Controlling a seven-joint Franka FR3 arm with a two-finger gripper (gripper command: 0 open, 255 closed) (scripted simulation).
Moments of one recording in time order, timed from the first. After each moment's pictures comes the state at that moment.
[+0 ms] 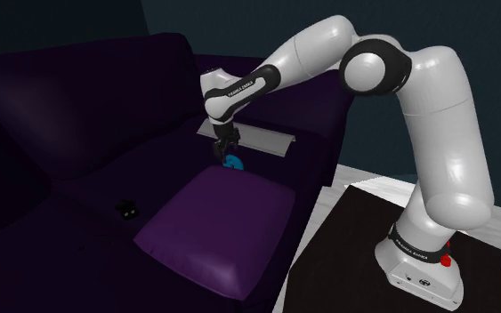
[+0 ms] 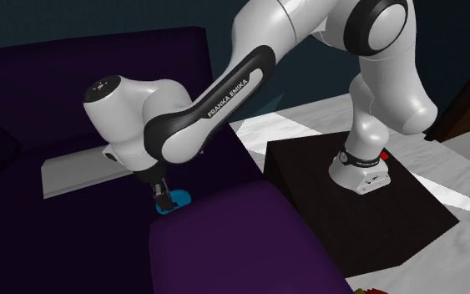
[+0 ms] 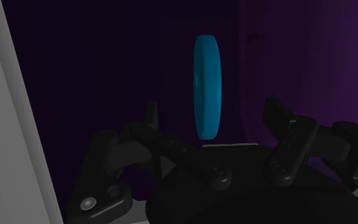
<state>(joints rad) 0.08 0.55 0.06 -1.58 -0.07 2.00 -0.03</state>
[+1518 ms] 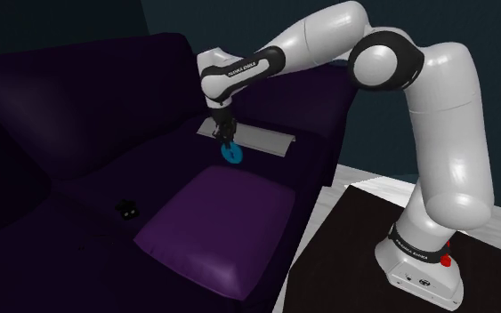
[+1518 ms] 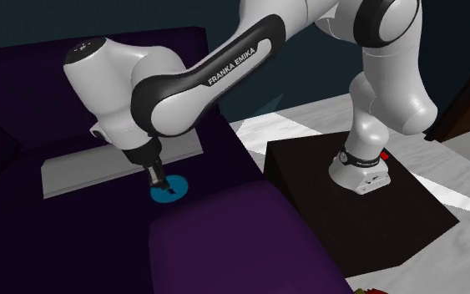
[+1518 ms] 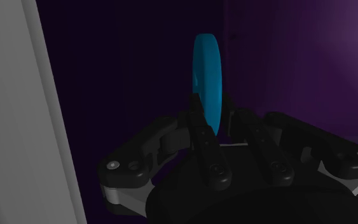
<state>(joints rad) 0.08 0.49 0.06 -1.50 -0.07 1.87 -0.04</state>
